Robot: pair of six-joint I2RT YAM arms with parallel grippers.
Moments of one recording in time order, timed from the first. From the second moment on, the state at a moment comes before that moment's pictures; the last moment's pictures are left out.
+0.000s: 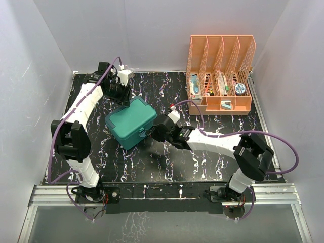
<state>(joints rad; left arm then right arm) -0.18 1.78 1.66 -0.95 0.38 0.28 0.98 1.61 1.03 -0.09 0.28 1.29</state>
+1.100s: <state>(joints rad) -0.18 1.76 1.61 -0.88 0.37 0.28 1.00 1.57 1.15 -0.16 0.30 1.24</state>
